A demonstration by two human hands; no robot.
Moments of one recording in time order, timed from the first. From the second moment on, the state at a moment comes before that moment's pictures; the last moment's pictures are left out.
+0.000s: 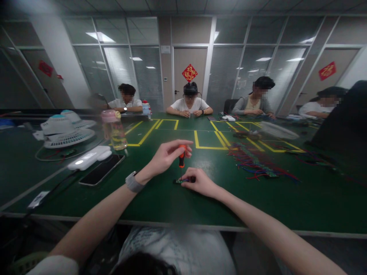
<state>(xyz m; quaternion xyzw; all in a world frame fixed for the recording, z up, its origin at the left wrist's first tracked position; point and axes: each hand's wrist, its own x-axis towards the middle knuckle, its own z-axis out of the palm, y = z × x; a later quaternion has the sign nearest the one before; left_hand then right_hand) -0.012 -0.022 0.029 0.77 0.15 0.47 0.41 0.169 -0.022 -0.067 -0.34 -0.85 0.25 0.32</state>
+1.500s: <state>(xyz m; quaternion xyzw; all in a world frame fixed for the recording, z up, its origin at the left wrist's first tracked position) -0.010 -0.009 0.013 0.74 0.21 0.55 0.33 0.175 -0.021 -0.063 -0.38 -0.84 0.25 0.31</state>
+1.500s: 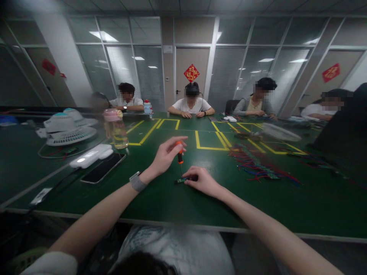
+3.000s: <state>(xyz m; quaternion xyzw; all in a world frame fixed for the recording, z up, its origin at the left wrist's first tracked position) -0.009 -0.017 0.015 0.78 0.20 0.52 0.29 0.164 -0.028 -0.065 -0.39 -0.82 0.23 0.35</state>
